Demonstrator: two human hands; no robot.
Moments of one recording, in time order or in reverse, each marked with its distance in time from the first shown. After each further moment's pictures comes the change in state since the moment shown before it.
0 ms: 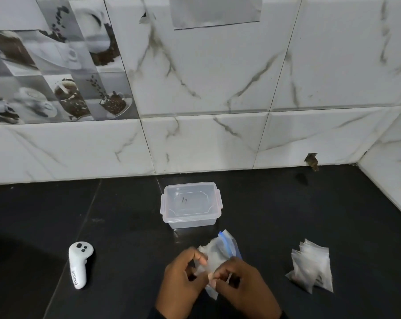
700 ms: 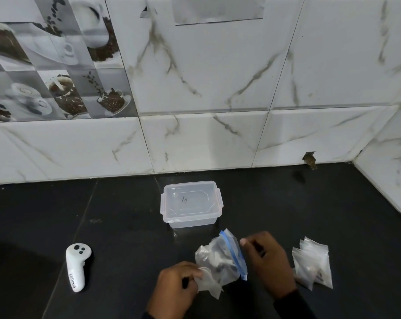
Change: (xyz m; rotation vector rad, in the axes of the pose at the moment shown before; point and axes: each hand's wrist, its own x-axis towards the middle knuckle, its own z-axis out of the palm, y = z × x) left_hand 0.006 -0.046 -0.016 0.197 -0.091 0.040; right_hand 0.026 0.018 -0.027 -0.139 0.388 0.079
